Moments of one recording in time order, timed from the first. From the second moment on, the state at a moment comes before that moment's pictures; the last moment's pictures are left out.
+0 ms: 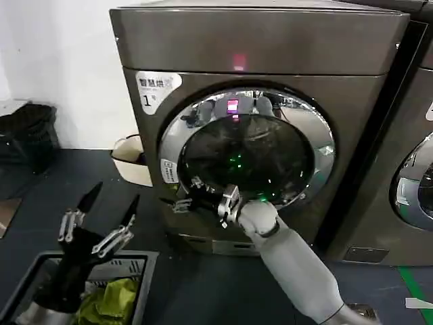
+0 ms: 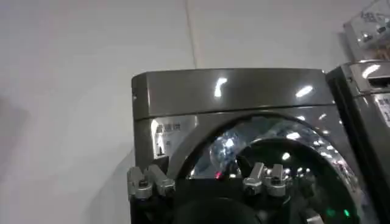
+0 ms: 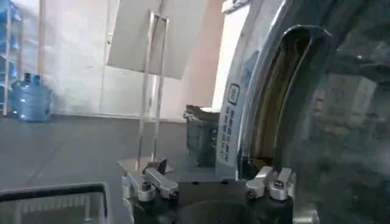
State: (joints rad) left arm 1.59 -1.43 -0.88 -2.53 -0.33 0.05 0.36; right arm -0.48 1.33 -0.12 1.46 0.39 -0.14 -0.61
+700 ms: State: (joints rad) left arm 1.49 -1.31 -0.99 -2.37 -0.46 0.05 0.31; right arm -0.51 1.25 -0.05 1.51 0.47 -0.14 -1.03
